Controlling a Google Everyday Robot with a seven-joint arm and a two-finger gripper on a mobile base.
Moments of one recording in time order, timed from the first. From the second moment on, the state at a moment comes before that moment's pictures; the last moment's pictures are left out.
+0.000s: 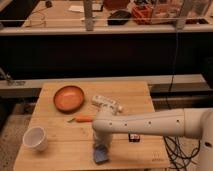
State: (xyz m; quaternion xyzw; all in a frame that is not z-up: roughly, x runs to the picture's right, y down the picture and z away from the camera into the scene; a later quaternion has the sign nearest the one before) arm -0.023 0.303 0.759 -0.24 -0.30 -0.63 0.67
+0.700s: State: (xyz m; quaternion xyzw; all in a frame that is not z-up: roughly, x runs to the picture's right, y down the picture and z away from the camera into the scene) arm -0.078 0.304 0.764 -0.21 -0.30 -0.68 0.64
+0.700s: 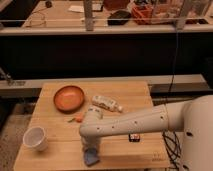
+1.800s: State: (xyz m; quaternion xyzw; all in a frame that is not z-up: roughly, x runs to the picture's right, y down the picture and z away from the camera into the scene) arm -0.113 0.240 0.825 -0.18 -0.28 -0.70 0.63
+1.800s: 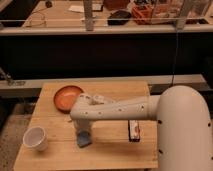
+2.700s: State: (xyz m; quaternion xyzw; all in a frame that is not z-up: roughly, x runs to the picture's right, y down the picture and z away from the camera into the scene) arm -0.047 0.231 0.814 -0.21 -0.25 -0.67 0.67
